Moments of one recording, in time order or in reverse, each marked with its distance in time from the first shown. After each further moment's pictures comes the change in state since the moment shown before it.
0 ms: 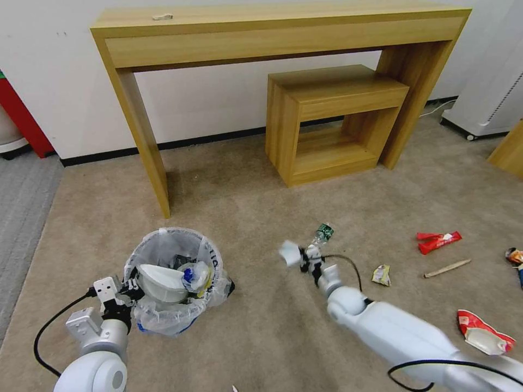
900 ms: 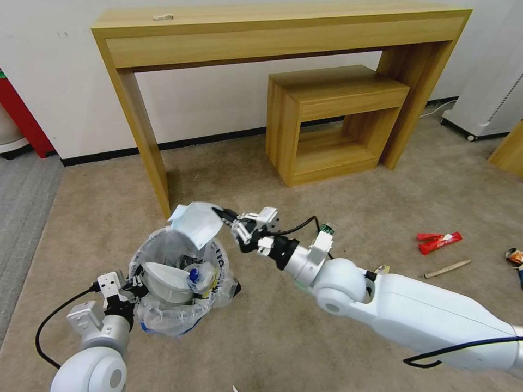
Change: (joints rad) left arm 0.024 0.024 0.009 -0.106 -0.047 0.074 -0.044; right arm 0.287 -0.039 -0.310 0.450 0.190 0.079 -0.163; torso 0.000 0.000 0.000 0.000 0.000
